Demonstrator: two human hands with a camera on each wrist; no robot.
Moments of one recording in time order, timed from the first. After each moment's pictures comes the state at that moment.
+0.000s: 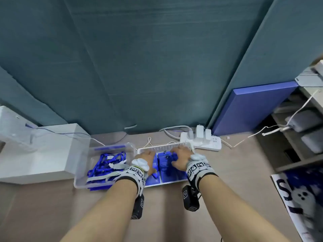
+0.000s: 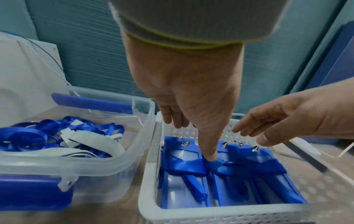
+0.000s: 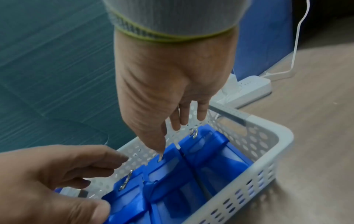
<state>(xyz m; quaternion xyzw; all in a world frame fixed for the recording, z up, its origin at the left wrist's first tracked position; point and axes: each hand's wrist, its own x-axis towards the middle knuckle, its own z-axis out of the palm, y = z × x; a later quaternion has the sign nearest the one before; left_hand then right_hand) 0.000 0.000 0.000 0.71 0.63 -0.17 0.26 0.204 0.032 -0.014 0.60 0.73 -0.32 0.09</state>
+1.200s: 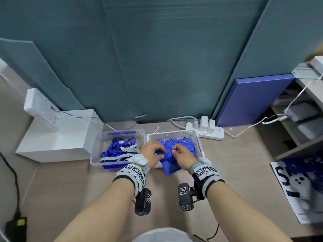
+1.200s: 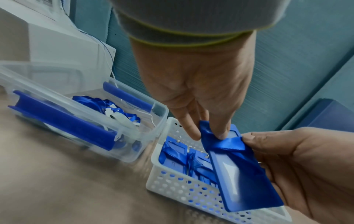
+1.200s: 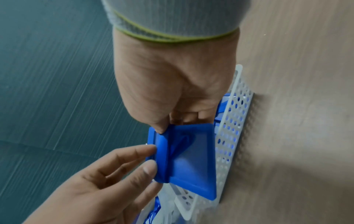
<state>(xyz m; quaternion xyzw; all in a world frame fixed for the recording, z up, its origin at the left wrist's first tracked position) -0.011 -0.084 0.017 0.64 0.64 0.23 0.35 0.169 -0.063 0.002 0.61 0.57 -0.53 -0.17</state>
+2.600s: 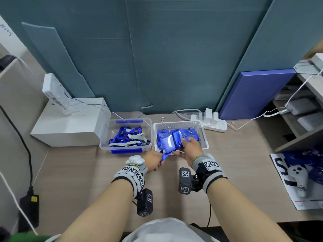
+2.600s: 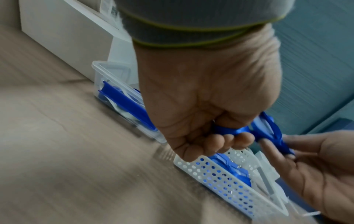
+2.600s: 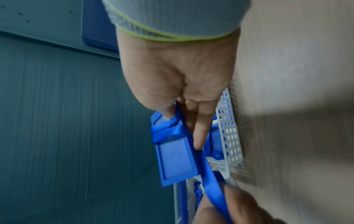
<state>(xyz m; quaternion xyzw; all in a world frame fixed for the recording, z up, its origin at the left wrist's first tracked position) -0.016 -0.158 0.019 0.37 0.69 0.17 0.59 0.155 -0.107 0.028 0.61 0.26 -0.65 -0.36</state>
